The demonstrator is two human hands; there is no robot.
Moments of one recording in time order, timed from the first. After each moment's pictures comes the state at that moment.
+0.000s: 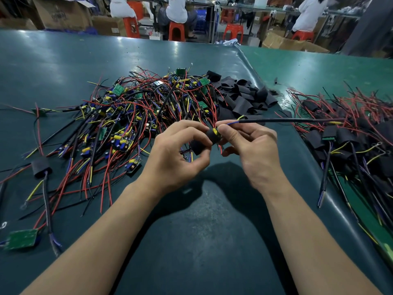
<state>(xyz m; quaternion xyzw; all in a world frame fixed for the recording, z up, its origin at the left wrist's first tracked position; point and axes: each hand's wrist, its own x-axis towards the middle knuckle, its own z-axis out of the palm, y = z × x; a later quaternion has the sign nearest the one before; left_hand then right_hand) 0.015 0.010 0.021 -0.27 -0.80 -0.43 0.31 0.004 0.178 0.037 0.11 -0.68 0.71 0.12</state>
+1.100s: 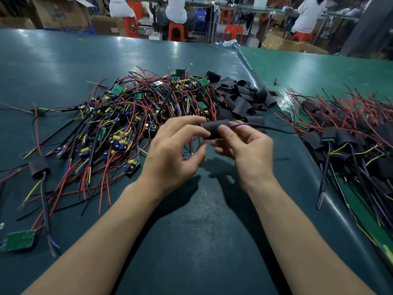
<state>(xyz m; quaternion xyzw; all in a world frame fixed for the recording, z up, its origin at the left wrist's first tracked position) 0.013 0.010 0.021 -0.26 -0.82 -0.36 0.35 0.001 0.162 0.032 -0.01 -0.61 0.78 0.11</state>
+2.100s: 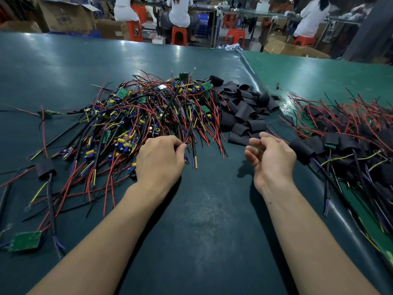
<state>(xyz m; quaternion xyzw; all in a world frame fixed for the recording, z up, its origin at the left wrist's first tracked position) 0.004 -0.002 0.014 0.02 -0.92 -0.30 0.25 -0.015 0.190 0.027 -0.23 -0.50 0.82 0.18</state>
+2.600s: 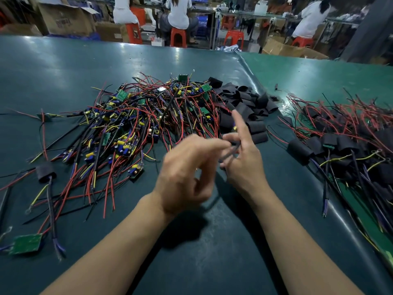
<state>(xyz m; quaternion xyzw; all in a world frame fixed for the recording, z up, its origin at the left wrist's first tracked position) 0.032 0.028 0.022 -0.35 -0.71 -0.42 0.44 -0.007 0.169 0.011 0.10 -0.81 0.56 0.17</state>
